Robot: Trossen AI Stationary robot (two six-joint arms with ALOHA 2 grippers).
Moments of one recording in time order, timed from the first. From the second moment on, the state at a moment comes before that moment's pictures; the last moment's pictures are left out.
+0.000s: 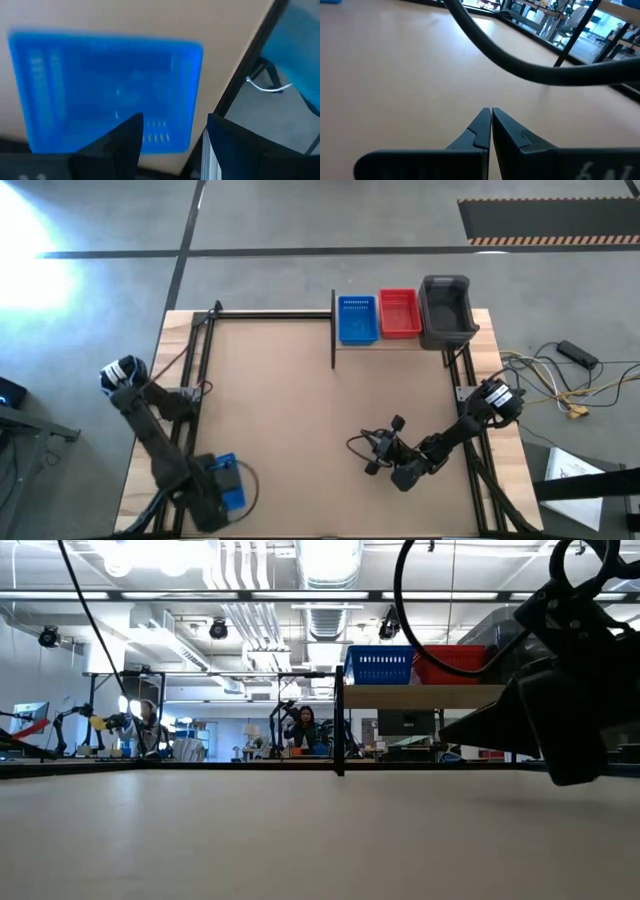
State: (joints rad) left arm -0.94 1.53 1.23 -1.03 0.03 -1.36; right arm 0.66 1.95 0.61 0.63 1.18 0.40
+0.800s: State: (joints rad) left arm -1.04 1.77 1.23 -0.95 0.01 -1.53; right arm 0.66 1.95 0.61 0.63 1.17 0.40
